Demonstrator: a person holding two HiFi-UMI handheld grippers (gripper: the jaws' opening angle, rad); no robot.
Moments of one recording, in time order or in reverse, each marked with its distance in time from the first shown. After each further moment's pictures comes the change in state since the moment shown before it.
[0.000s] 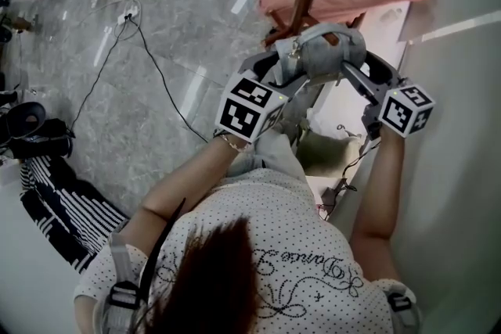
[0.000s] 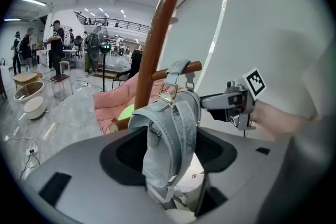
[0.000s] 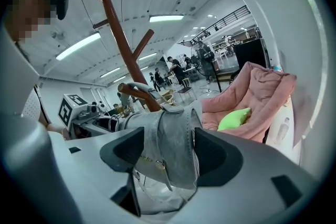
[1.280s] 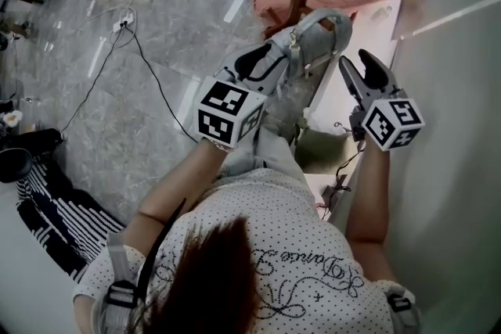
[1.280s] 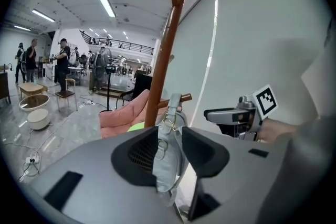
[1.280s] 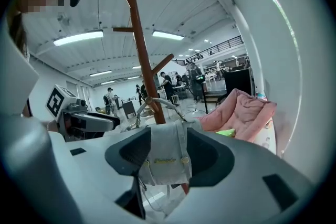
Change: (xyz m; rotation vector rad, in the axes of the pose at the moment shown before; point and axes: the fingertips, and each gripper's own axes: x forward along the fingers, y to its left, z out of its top) left arm -0.066 -0.001 0.026 0.047 -0.223 0.052; right arm -0.033 0.049 0.011 -0.126 -0.189 -0.198
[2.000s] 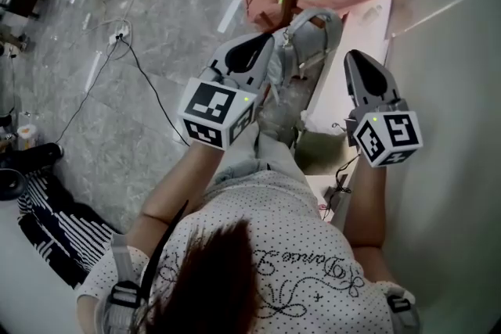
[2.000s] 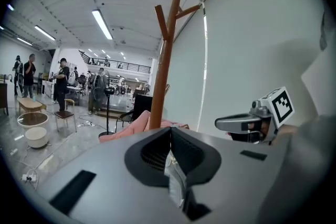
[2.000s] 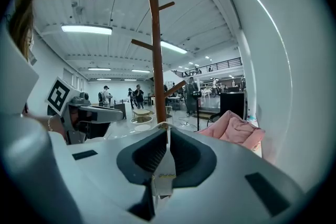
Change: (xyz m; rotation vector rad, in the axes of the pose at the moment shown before) left arm -0.023 -0.002 0.061 0.082 -0.202 0.018; right arm -0.032 0.037 0.047 -0.153 -0.109 -0.109
